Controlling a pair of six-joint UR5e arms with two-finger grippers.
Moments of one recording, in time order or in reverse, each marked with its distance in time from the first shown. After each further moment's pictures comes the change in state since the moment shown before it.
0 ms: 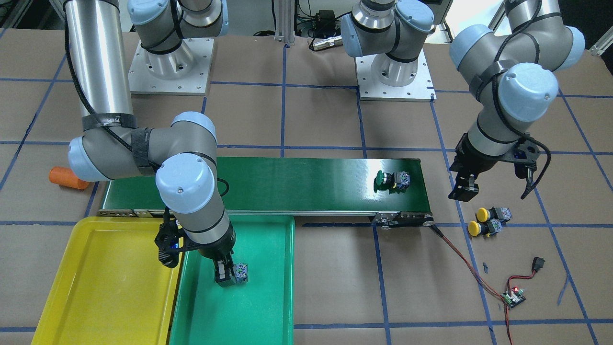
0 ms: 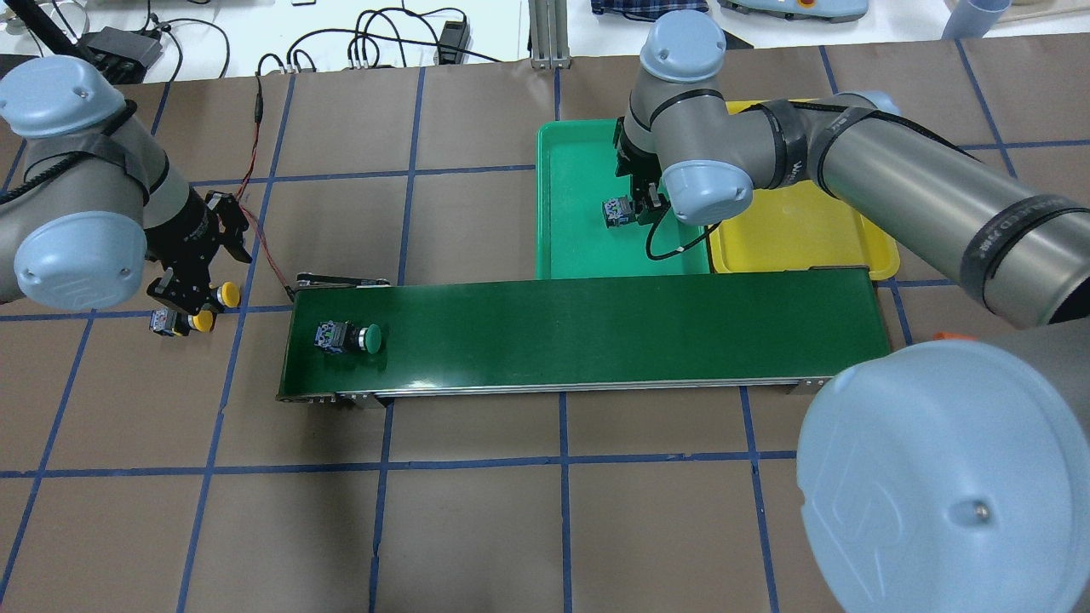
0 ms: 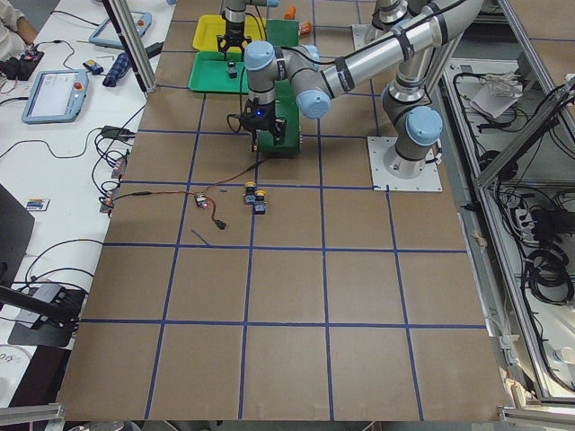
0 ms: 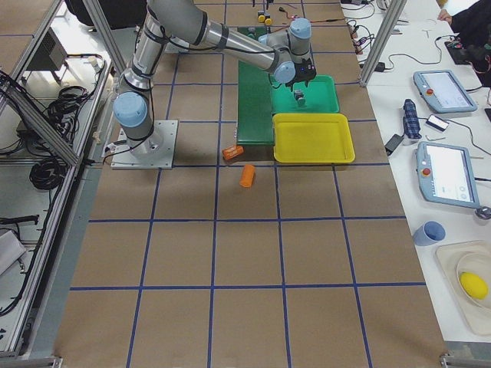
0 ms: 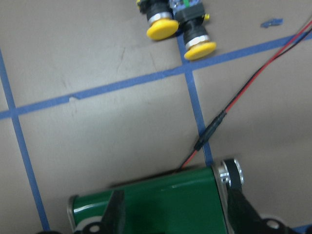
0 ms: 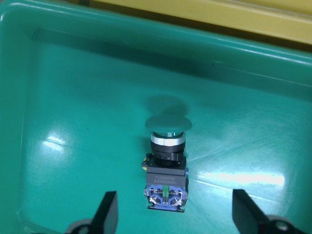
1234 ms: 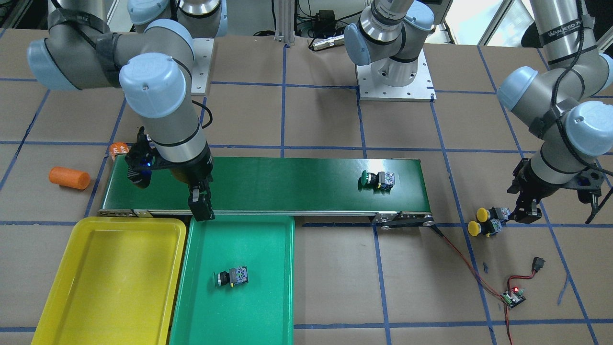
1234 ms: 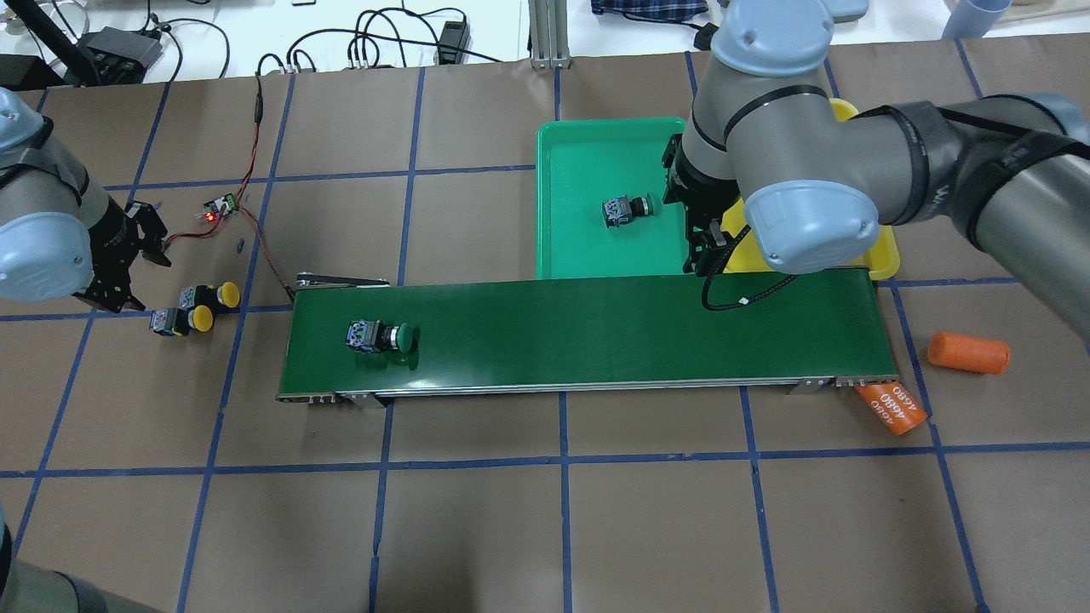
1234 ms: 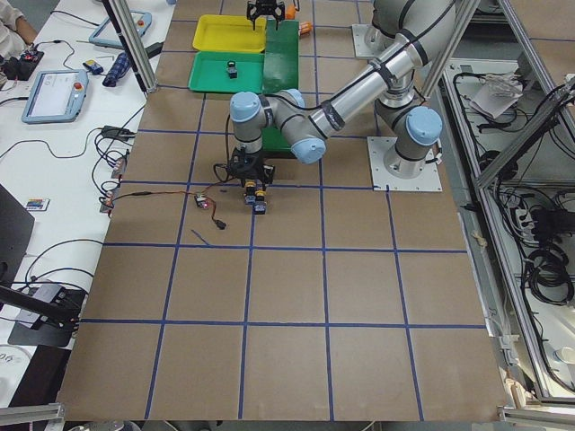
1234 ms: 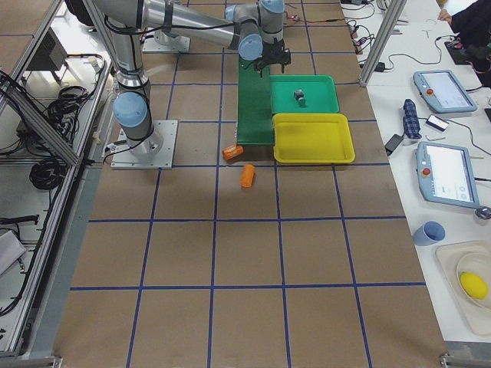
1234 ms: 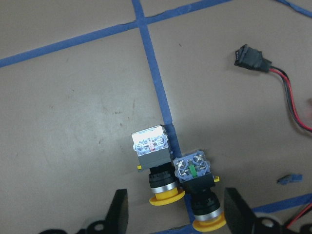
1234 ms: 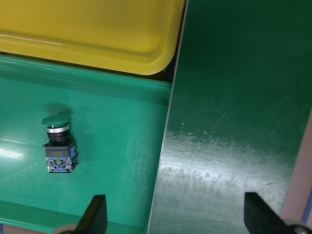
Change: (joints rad) left arm 0.177 -0.178 0.048 0.173 0.059 0.108; right arm -0.025 -0.423 0.242 0.290 -0.015 0.028
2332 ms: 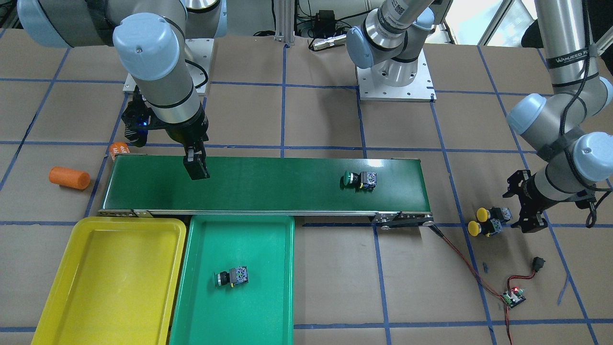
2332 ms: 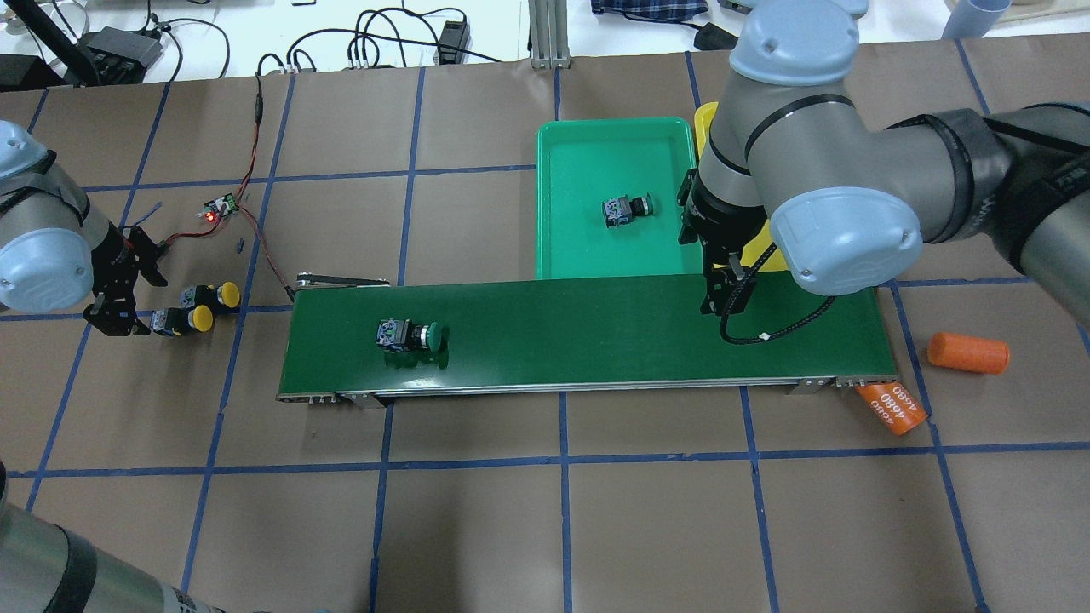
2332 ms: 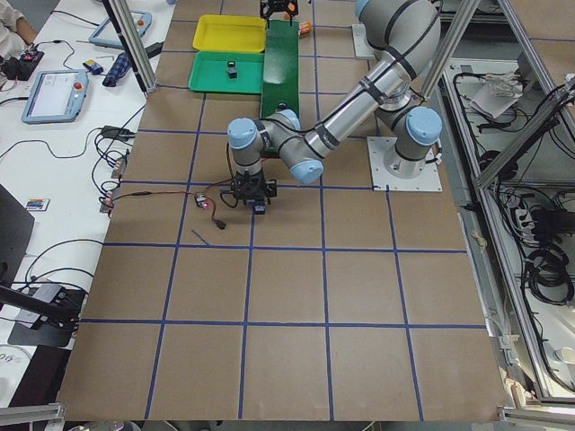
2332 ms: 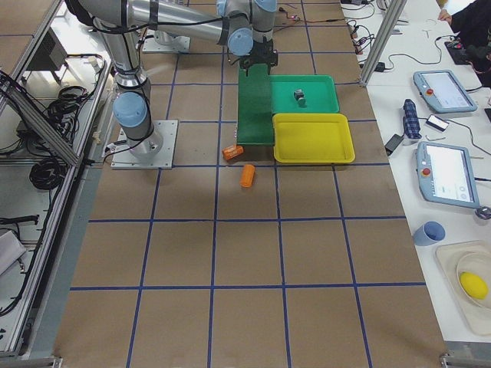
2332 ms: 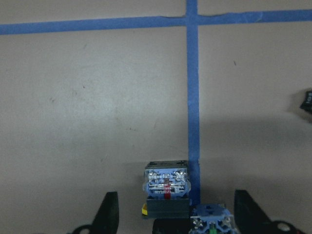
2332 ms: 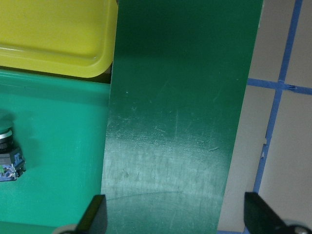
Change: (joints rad) left arm 0.060 -0.090 -0.003 0.019 -0.012 -0.175; right arm -0.006 -0.045 0.025 0.121 0.005 0.008
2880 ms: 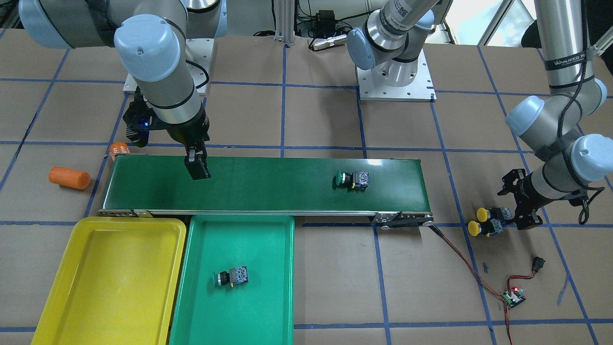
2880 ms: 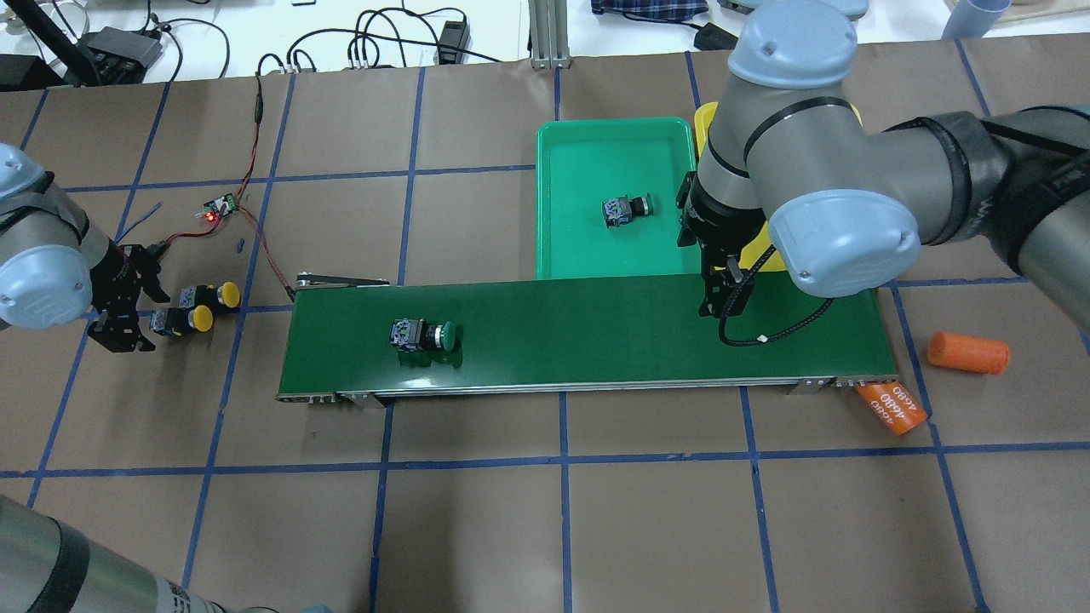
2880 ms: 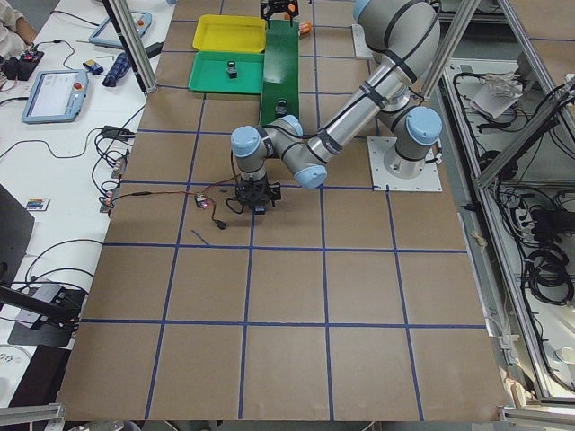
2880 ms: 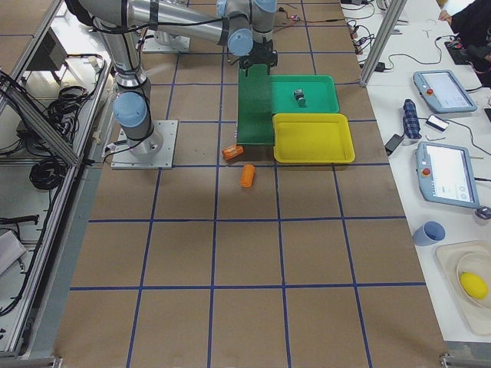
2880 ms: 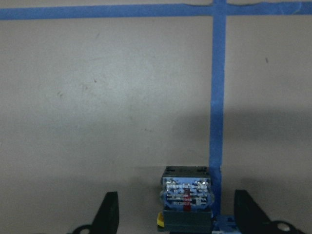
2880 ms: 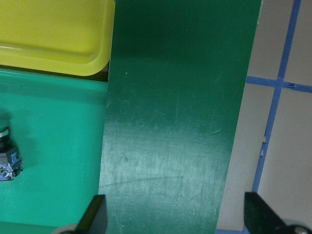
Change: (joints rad) left arm 0.030 -0.016 -0.033 0.023 -0.019 0.000; right arm 0.001 0.001 0.005 -0.001 0.005 0.003
